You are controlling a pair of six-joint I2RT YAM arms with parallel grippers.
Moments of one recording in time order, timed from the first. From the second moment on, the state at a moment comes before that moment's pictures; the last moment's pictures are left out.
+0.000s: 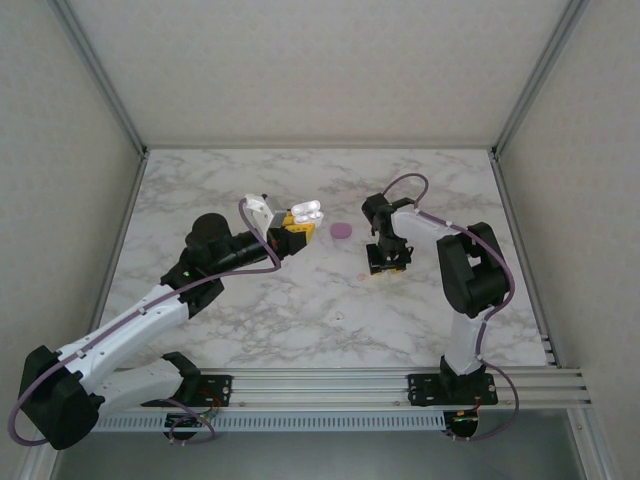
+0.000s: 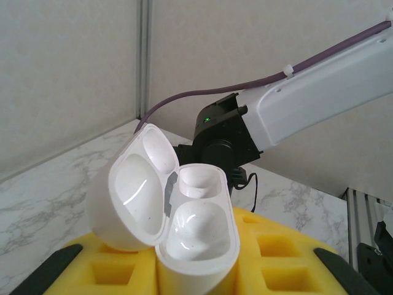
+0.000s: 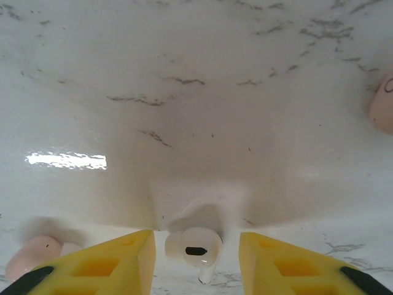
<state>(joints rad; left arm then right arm) -0.67 1.05 0.76 0.28 0.44 -0.11 0.47 1.90 1.28 -0.96 0.03 0.30</state>
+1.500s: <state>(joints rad) -0.67 1.09 0.79 0.25 0.42 -0.11 0.47 1.72 1.23 -0.92 0.01 0.29</state>
